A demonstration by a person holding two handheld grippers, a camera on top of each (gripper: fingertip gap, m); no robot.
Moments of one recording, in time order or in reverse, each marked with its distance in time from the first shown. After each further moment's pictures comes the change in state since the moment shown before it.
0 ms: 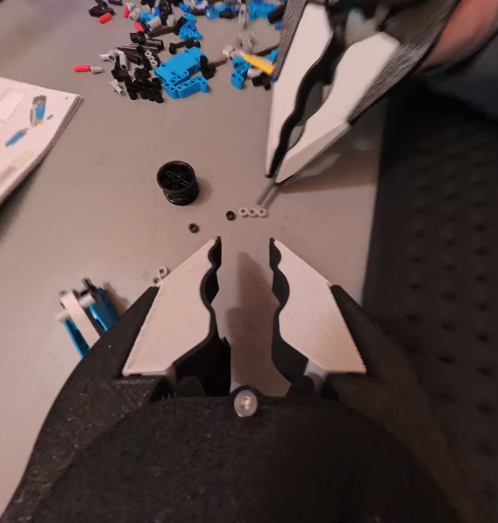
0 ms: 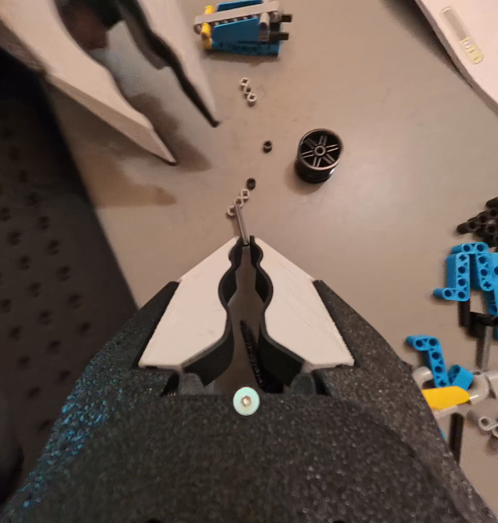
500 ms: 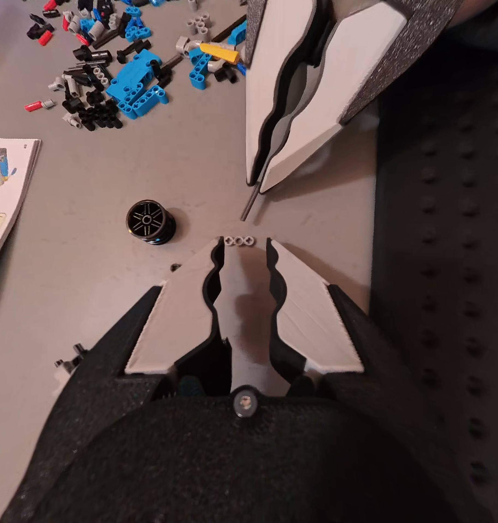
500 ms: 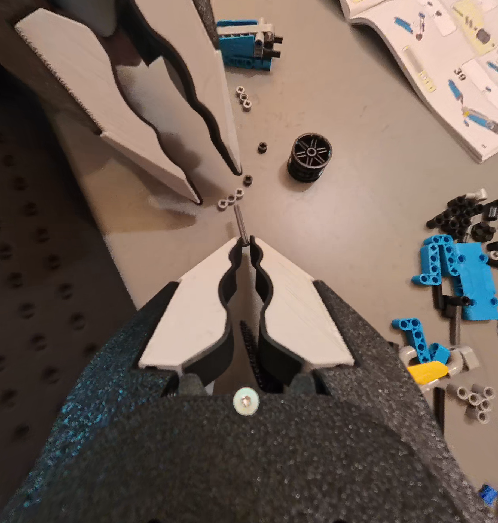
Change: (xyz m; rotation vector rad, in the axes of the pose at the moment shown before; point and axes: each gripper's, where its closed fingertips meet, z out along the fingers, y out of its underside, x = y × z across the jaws) left arm 0.015 -0.010 0.027 -0.090 0.017 0.162; right arm 0.001 0.002 -0.009 0.071 0.100 -0.063
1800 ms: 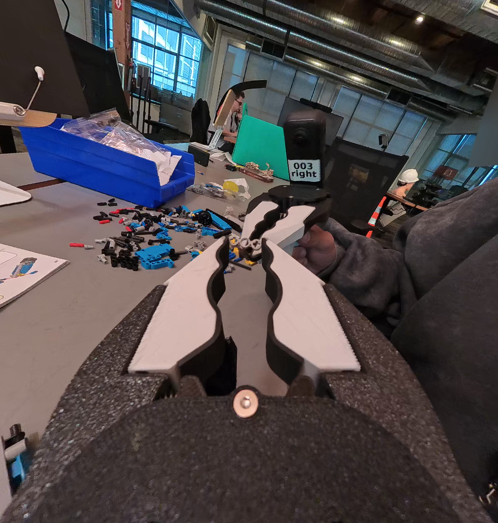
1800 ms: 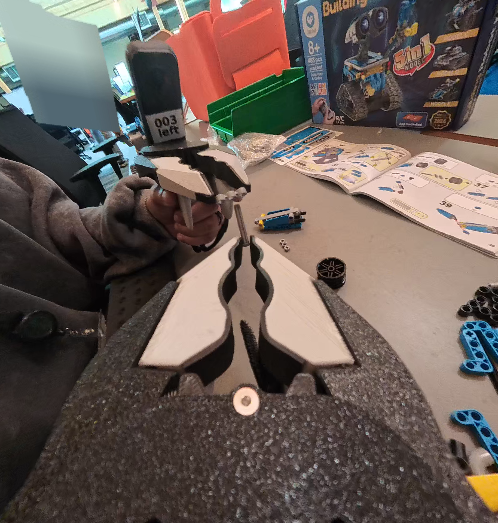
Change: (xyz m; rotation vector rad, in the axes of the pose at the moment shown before) left arm -0.014 -0.087 -0.092 0.817 0.190 -0.329; right arm -0.009 -0.088 -0.057 0.552 -0.244 0.229
